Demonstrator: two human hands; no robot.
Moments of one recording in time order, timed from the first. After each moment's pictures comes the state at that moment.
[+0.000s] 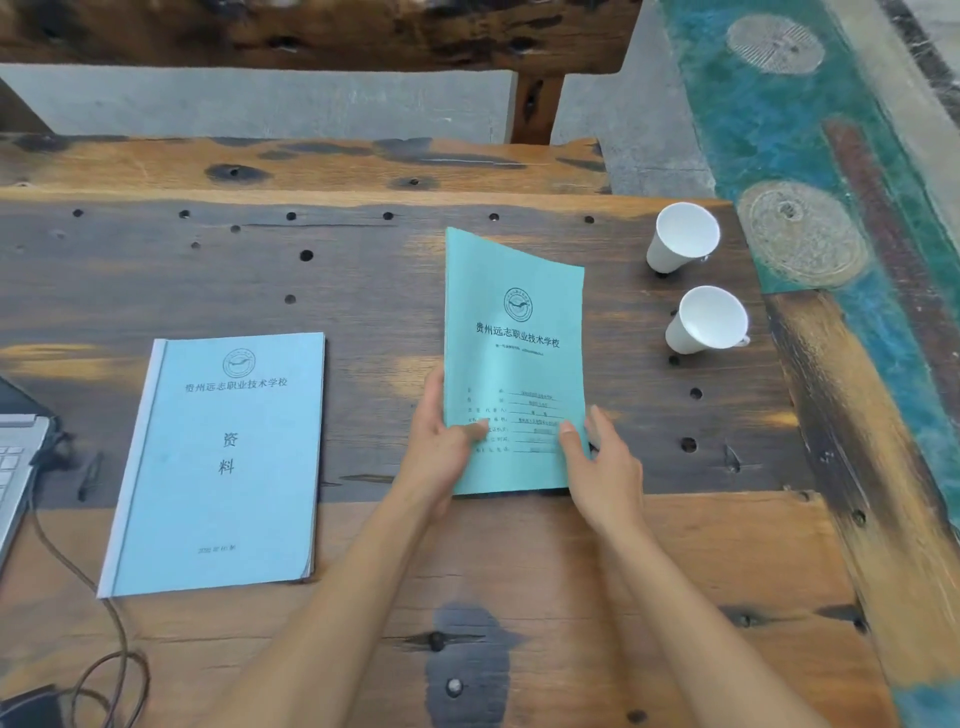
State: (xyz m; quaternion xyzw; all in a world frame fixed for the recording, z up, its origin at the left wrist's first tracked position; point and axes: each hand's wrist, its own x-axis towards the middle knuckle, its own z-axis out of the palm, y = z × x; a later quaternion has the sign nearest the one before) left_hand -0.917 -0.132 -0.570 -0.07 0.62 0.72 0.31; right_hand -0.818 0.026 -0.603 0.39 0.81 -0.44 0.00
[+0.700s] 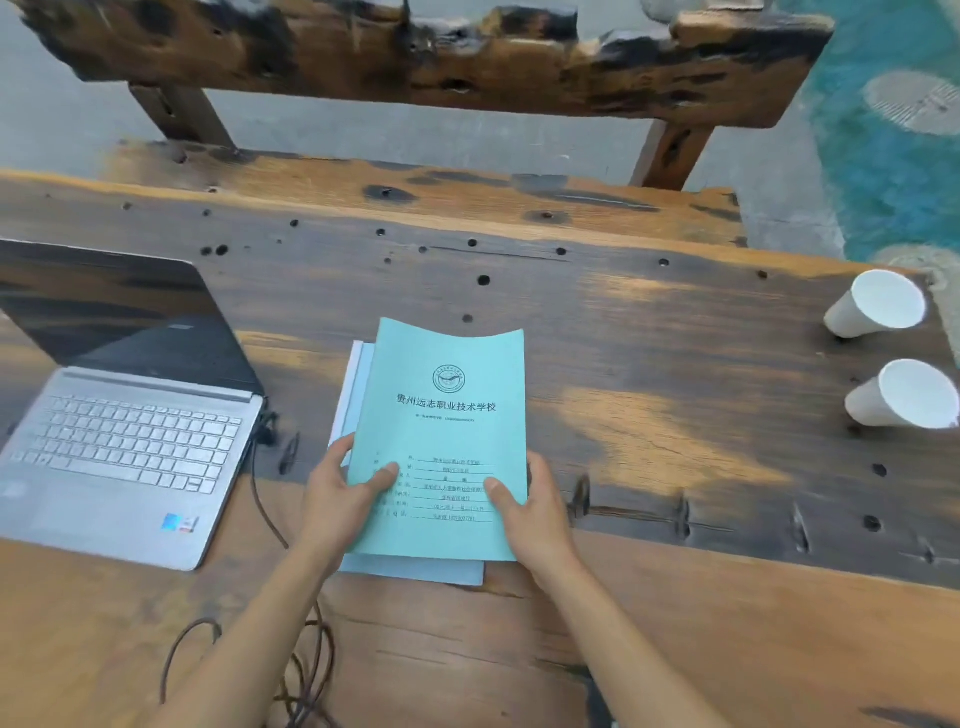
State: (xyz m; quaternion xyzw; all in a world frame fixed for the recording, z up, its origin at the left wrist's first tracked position) left_hand -0.973 -0.425 -0.592 -0.18 0.79 0.56 0.18; right_hand -0.906 -0.210 -0.602 0.30 0.74 -0.59 0.09
